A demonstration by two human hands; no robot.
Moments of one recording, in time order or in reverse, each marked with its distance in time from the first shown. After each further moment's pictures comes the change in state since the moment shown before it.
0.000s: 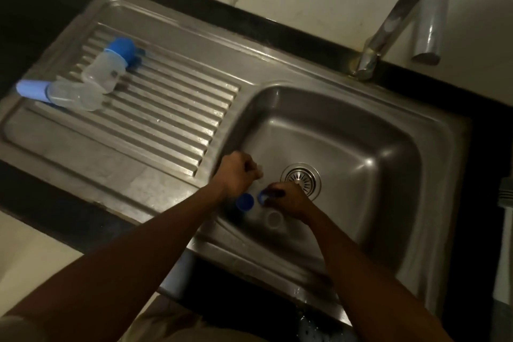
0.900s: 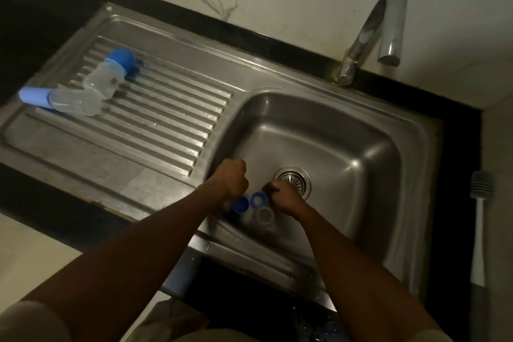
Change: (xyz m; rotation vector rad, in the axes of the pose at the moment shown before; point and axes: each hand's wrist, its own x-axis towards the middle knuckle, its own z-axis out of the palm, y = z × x) left_hand 0.005 -0.005 0.010 0.453 -0.096 0.002; right_hand 0.002 0.000 0.000 0.026 0.099 0.151
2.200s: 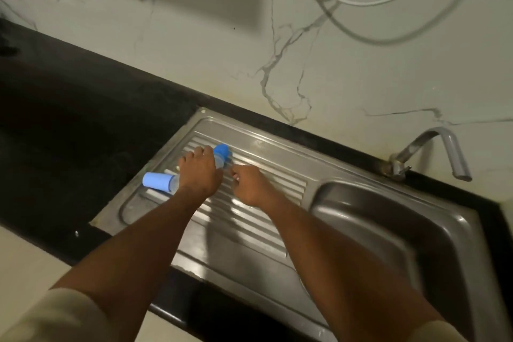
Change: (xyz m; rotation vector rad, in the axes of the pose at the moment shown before) left_hand 0.012 -0.218 -0.239 0.149 0.647 -0.010; right_hand 0.018 -0.393 0.046 -0.343 0.252 -0.427
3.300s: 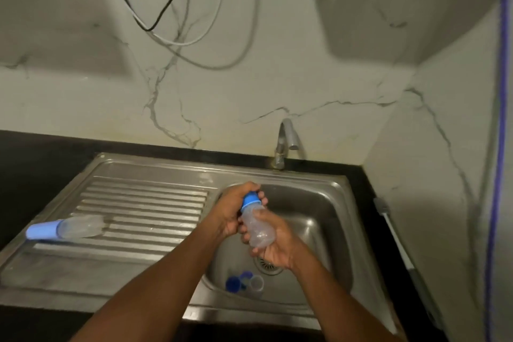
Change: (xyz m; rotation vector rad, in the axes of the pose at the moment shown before) left_hand -0.150 0.304 -0.016 -1.711 -0.968 -0.156; right_hand -0.269 0.164 -0.094 1.719 -0.051 0.243
